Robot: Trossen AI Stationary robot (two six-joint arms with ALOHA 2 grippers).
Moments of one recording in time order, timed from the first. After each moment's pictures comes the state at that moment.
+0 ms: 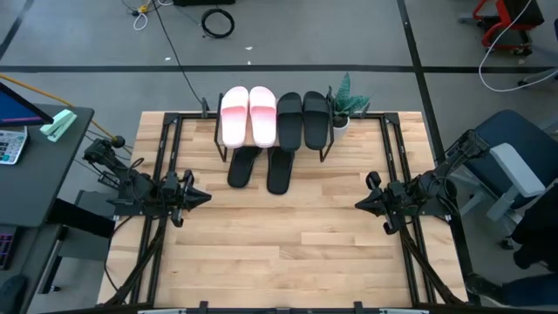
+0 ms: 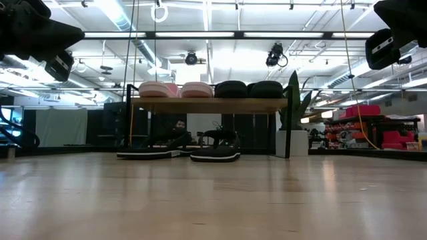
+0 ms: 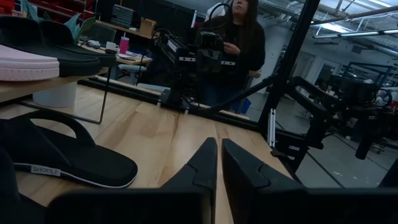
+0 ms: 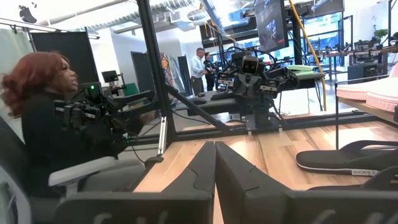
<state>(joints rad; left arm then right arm) -0.65 0.02 0.01 0.11 -0.66 -0.28 0.63 0.25 0.02 0.41 0.43 0.14</state>
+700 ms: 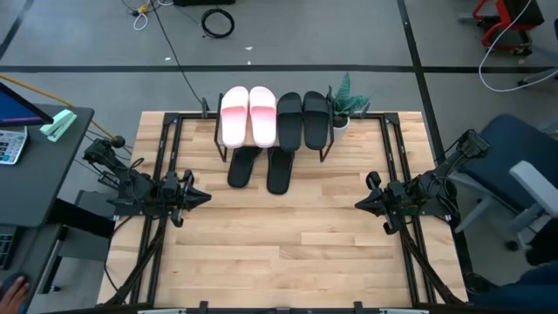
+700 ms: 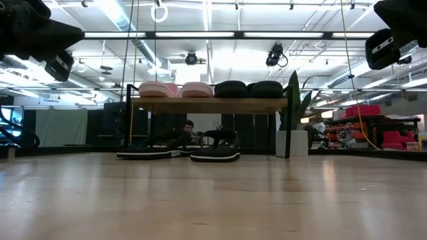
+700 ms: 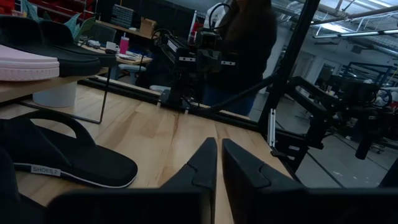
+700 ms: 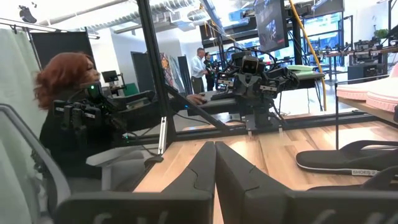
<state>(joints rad) -0.65 0.02 0.01 0.11 -0.66 -0.28 0.63 0.25 0.02 0.41 0.43 0.14</state>
